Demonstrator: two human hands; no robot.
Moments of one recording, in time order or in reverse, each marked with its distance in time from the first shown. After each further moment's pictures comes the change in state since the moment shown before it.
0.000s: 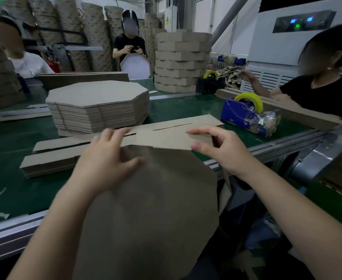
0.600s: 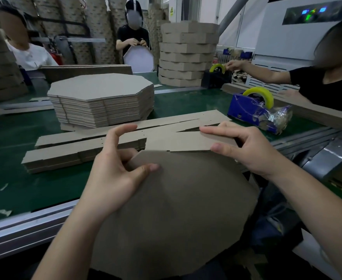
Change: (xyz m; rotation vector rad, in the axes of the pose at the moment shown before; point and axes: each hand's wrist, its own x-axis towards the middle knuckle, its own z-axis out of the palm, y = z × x) left_hand -0.034 0.023 0.007 -0.866 0.121 -0.009; right_hand -0.005 -0.008 -0.018 -0.031 -0.114 -0.074
